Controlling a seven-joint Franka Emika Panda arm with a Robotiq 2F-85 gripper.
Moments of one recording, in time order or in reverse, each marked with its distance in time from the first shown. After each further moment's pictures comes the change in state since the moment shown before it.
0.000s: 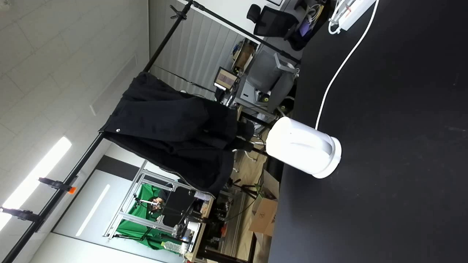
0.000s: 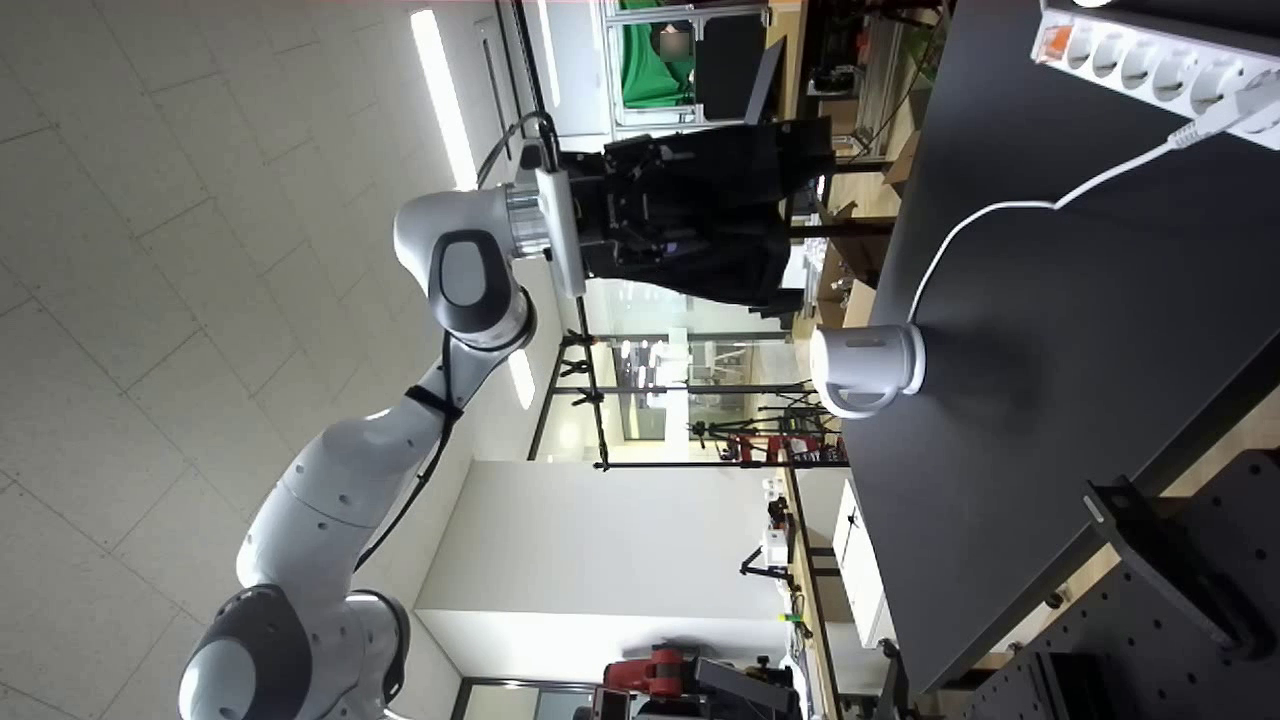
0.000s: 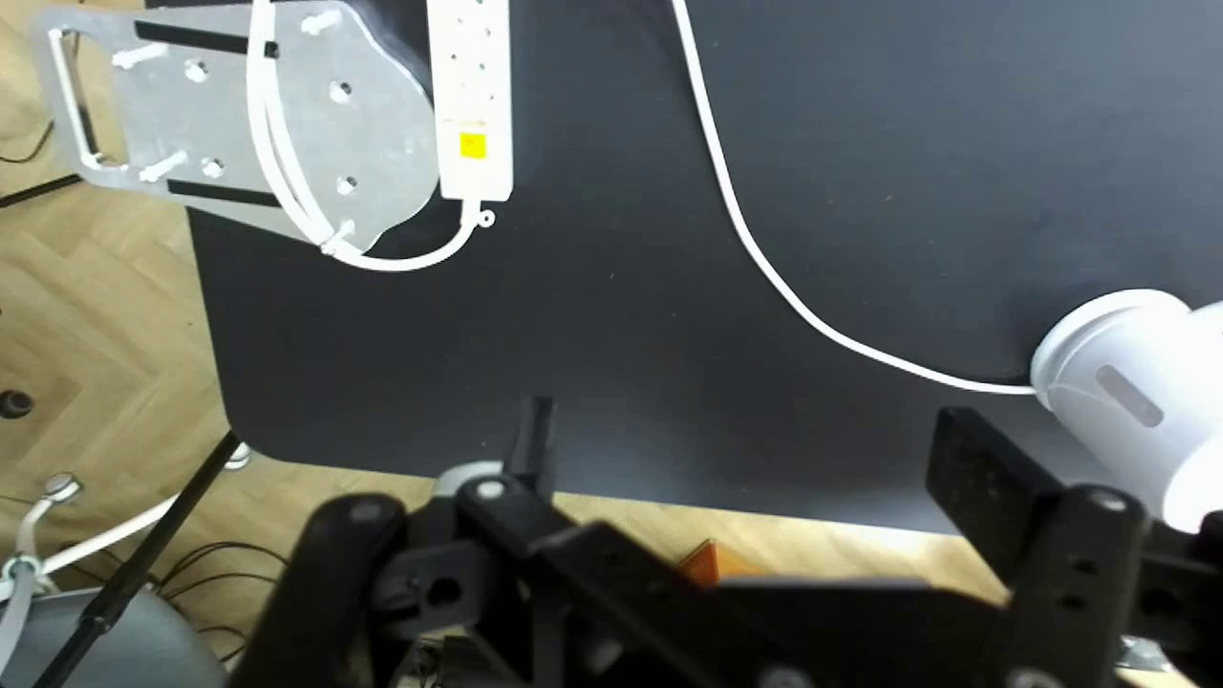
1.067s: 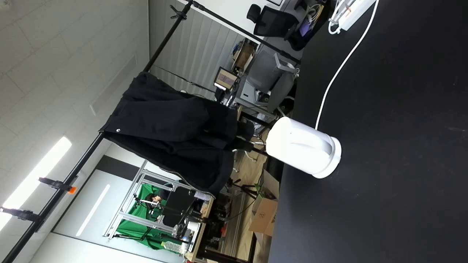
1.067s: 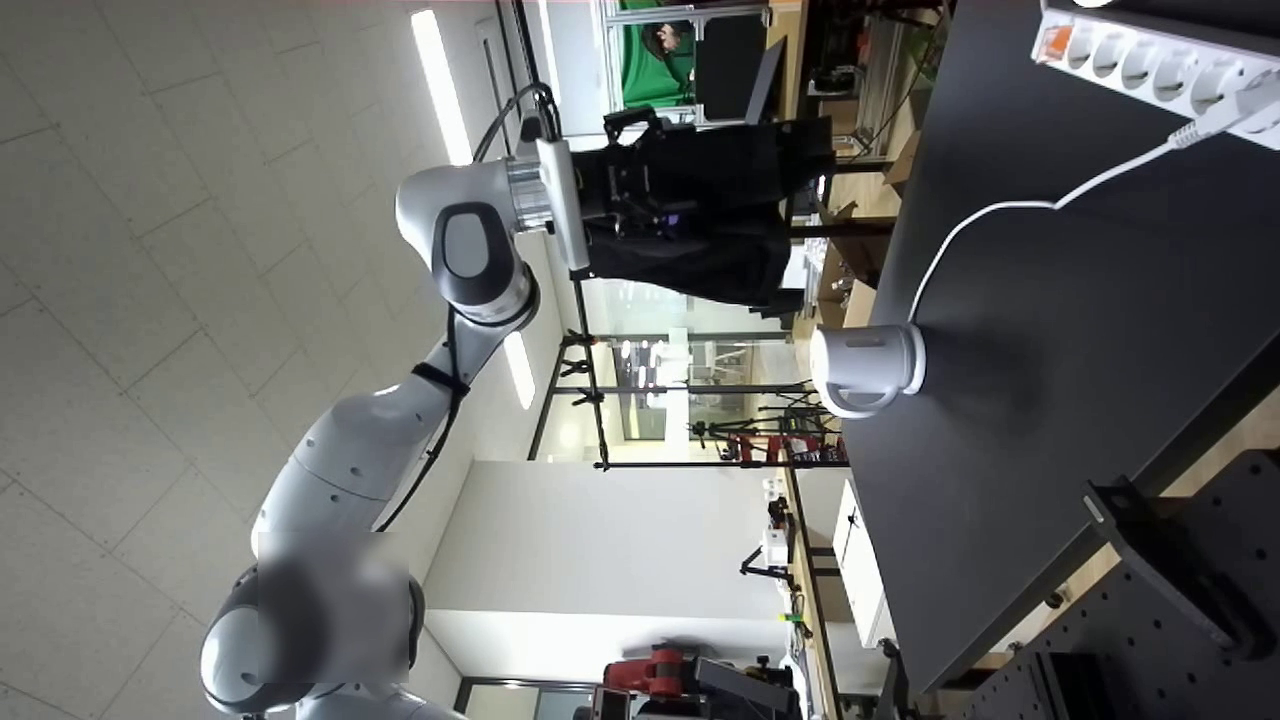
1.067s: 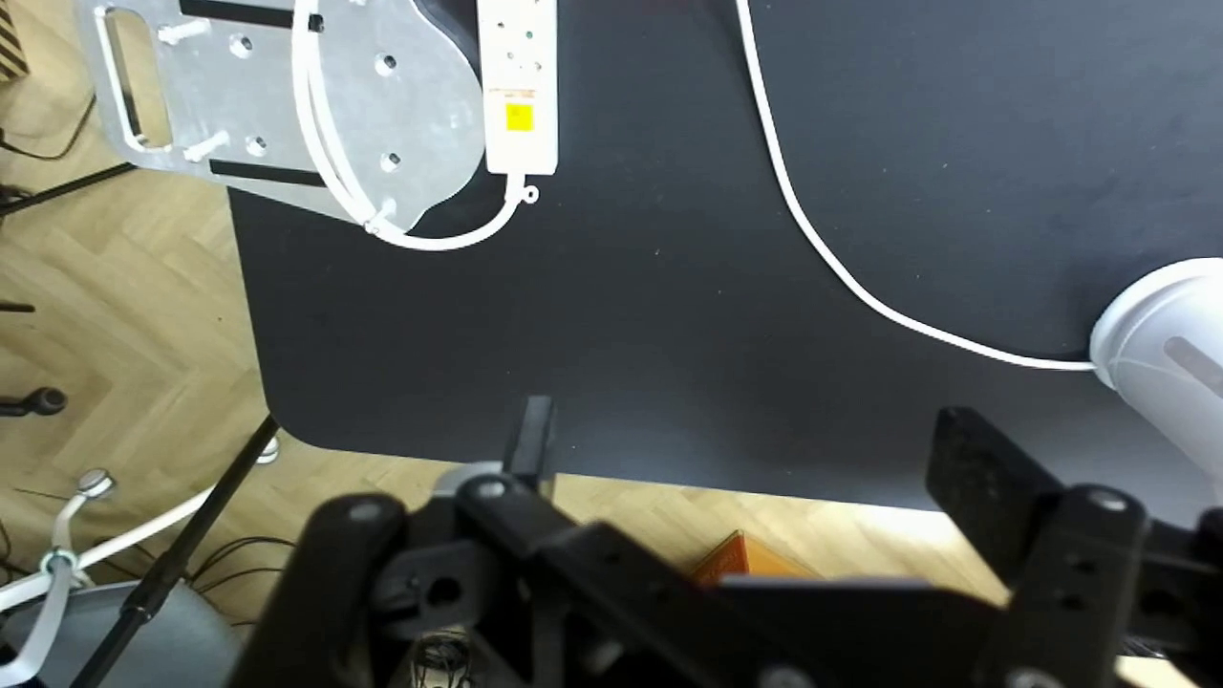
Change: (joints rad) arm -0.083 0.091 0.063 0.120 -0.002 -0.015 0.013
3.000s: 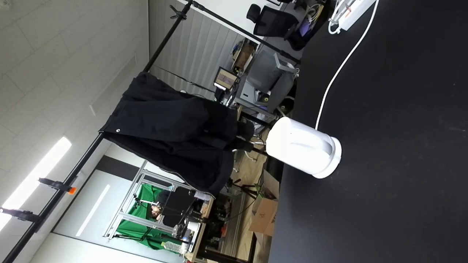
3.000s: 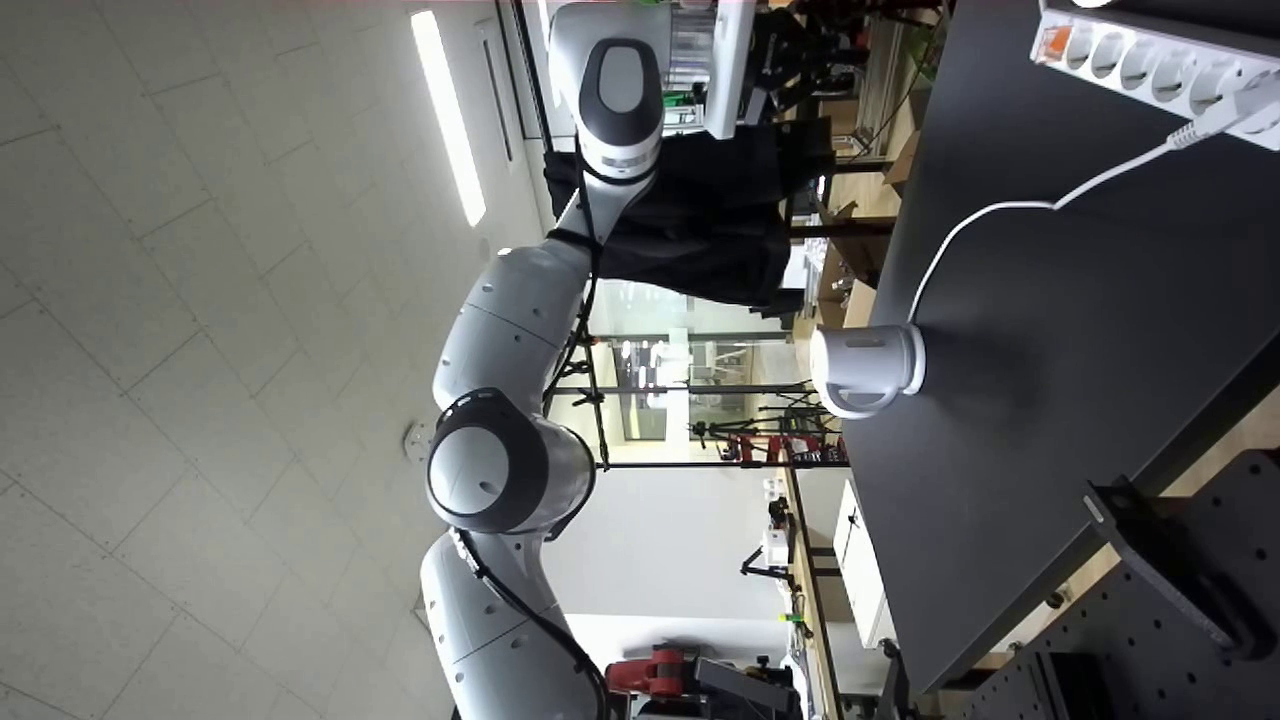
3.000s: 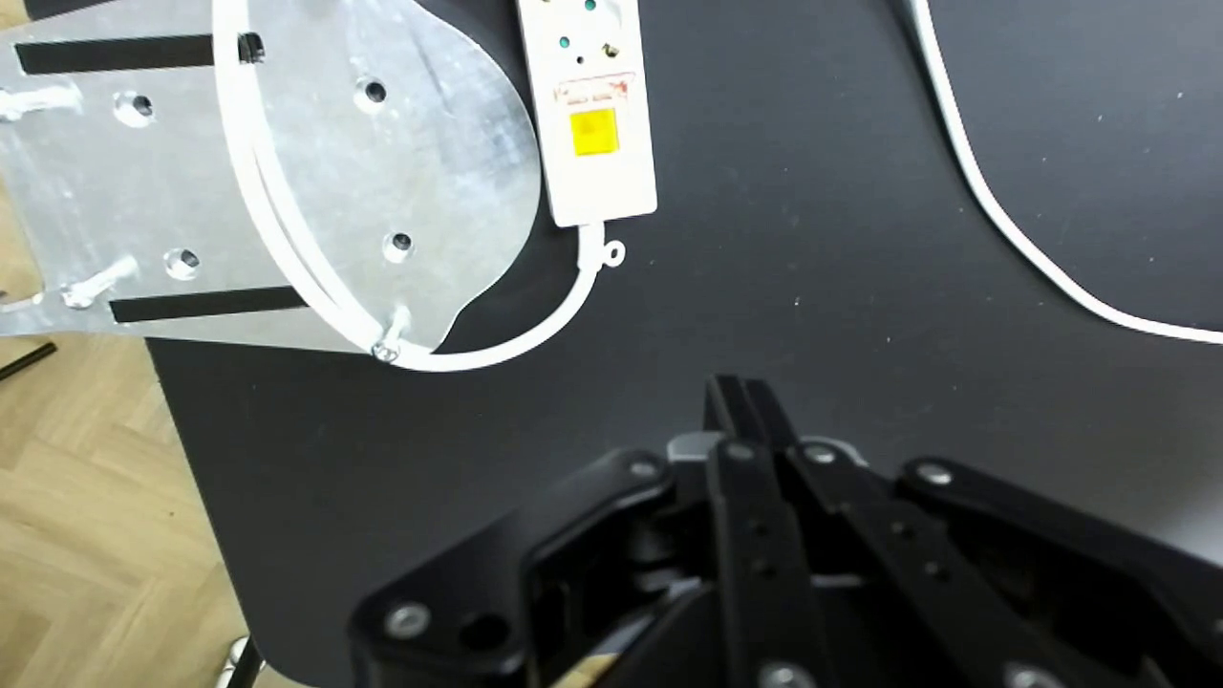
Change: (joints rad) arm -0.218 0.759 0.115 0.839 0.058 -0.263 0.127
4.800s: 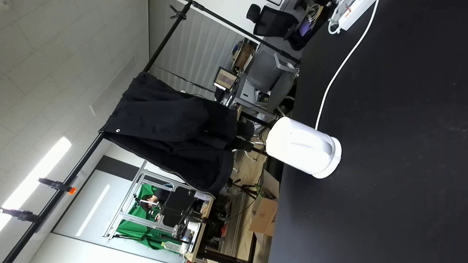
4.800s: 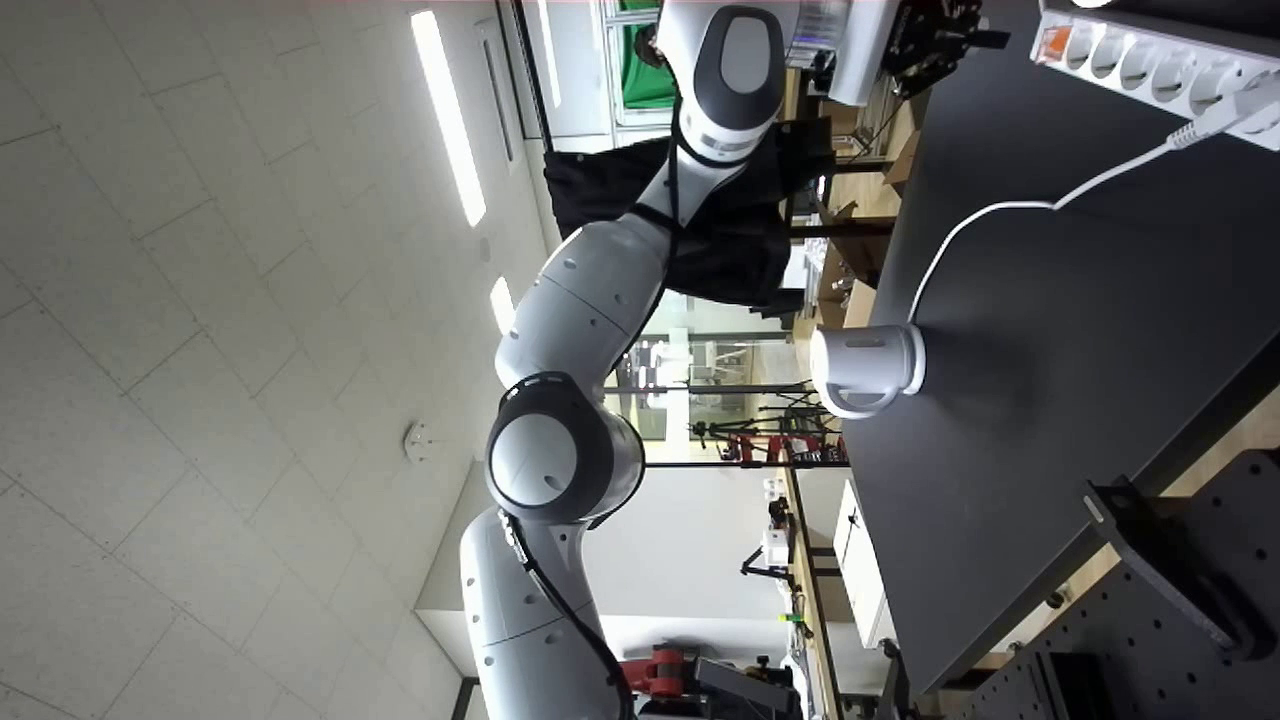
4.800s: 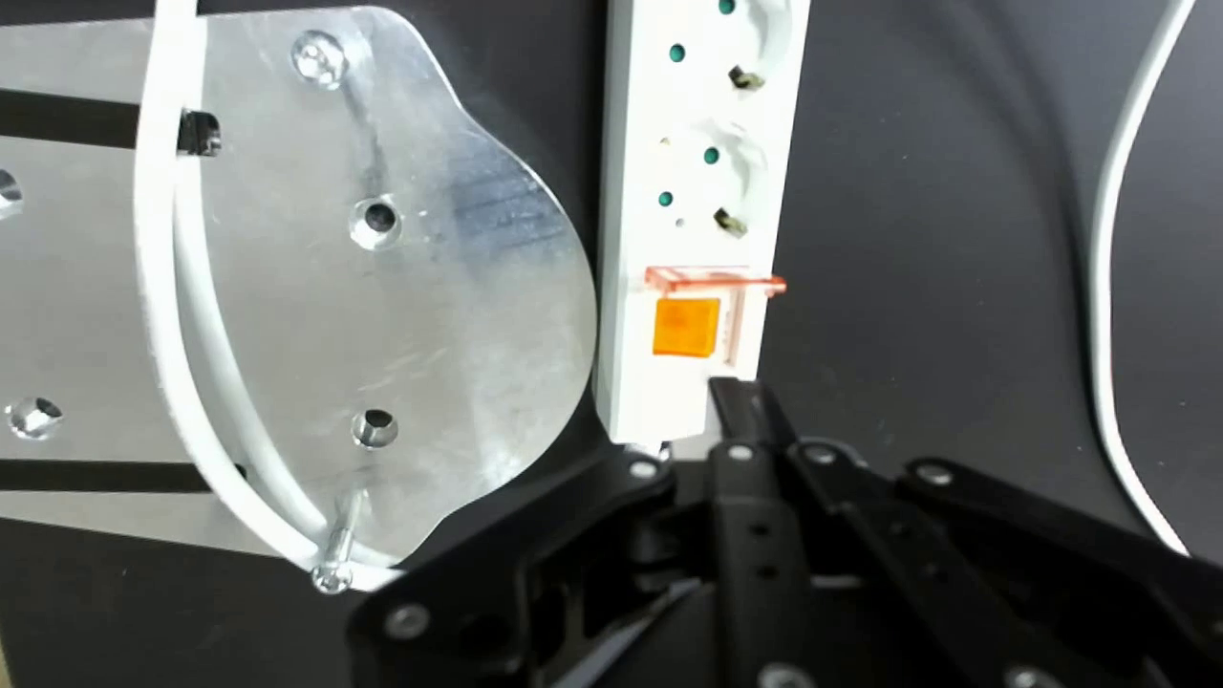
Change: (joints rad) arm -0.060 0.179 0.020 0.013 0.022 0.097 -0.260
